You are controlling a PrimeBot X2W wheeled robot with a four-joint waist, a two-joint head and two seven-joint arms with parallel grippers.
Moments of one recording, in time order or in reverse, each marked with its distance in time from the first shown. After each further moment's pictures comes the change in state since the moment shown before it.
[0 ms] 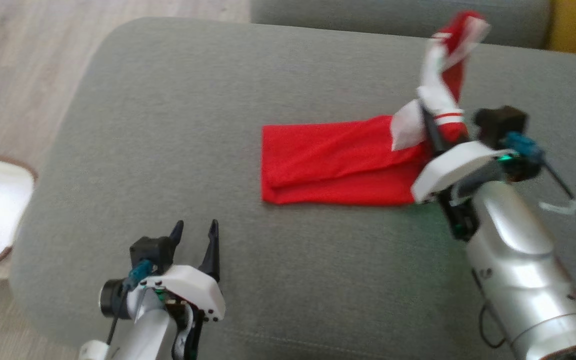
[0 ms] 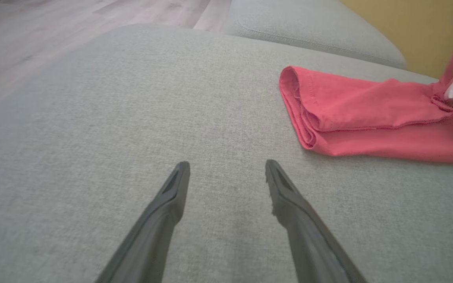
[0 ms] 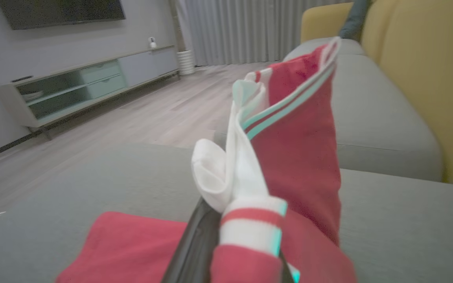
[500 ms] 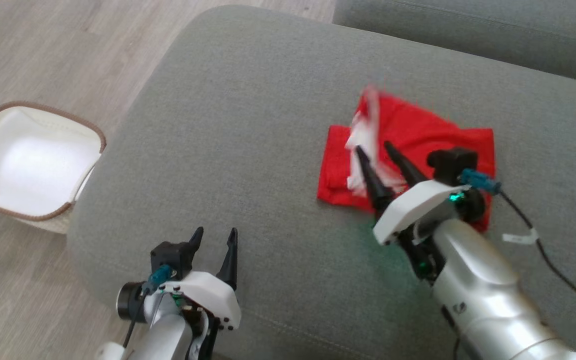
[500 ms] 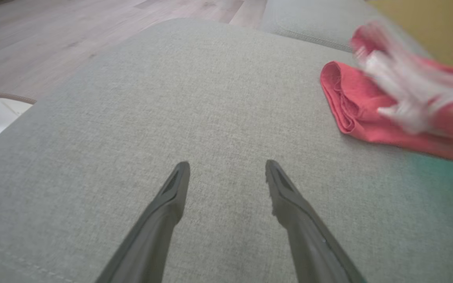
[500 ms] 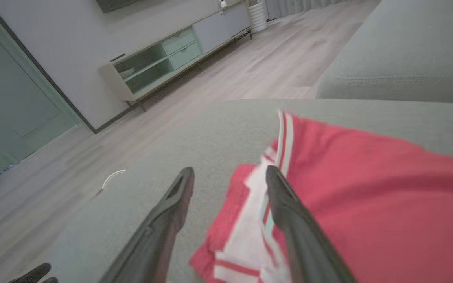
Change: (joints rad) left arm 0.001 0.001 -0.123 -0.005 -0.059 0.019 0.000; right arm 0.082 0.045 0.275 -0.041 0.309 0.000 0.047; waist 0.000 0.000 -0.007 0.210
